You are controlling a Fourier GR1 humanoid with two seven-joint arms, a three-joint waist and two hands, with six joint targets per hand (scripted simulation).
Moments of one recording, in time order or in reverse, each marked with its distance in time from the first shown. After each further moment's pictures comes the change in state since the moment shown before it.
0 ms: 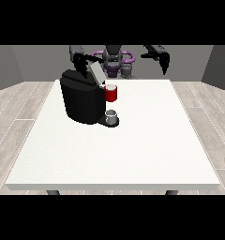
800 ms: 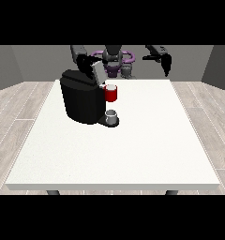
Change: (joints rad) left arm -0.008 0.043 -0.005 -0.007 0.015 0.024 -0.007; right arm -0.106 0.016 0.003 0.063 0.030 0.003 -0.040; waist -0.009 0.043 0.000
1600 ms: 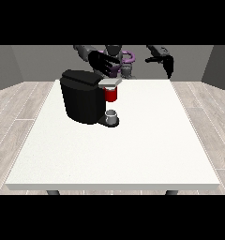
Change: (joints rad) left arm -0.030 0.020 0.005 0.036 0.021 0.011 -0.018; right arm -0.154 0.034 0.058 0.054 0.107 -0.031 0.033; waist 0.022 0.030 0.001
